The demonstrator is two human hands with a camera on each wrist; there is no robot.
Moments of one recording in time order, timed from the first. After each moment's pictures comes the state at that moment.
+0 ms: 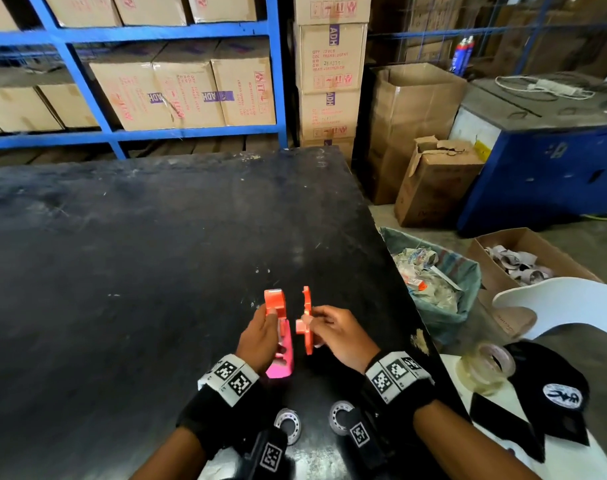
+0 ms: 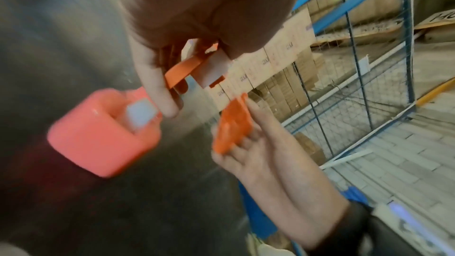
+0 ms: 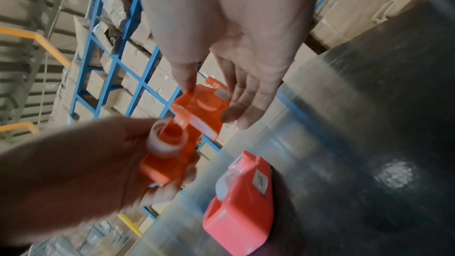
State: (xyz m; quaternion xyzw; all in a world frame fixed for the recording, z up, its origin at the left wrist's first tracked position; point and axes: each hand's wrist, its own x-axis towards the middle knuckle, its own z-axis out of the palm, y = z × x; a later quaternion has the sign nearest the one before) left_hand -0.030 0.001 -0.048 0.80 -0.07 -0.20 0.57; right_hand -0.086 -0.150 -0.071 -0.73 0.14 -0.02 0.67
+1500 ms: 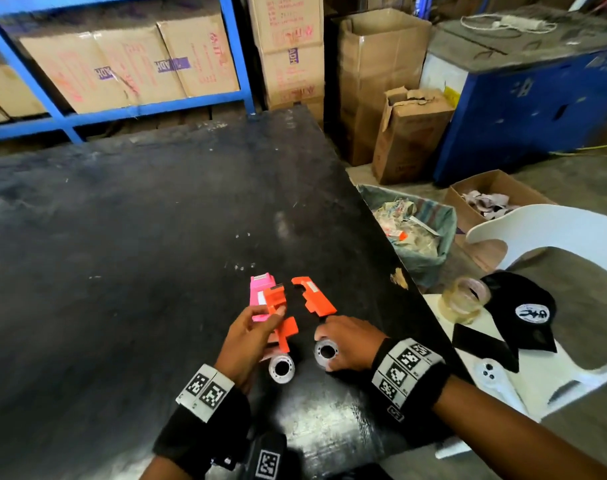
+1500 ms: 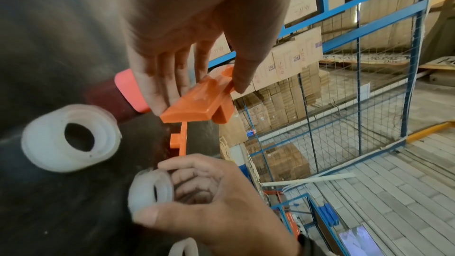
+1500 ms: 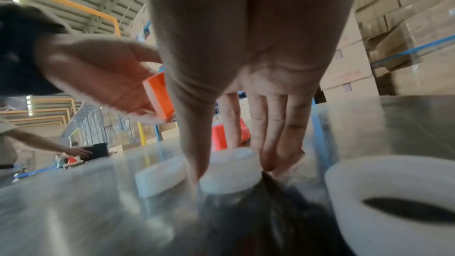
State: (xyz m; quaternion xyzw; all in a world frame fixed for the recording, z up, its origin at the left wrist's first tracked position) left_hand -0.099 0.026 -0.054 0.70 0.01 -0.31 0.65; right_hand -0.172 -0.143 -0.090 -0.96 0.04 0.16 0.24
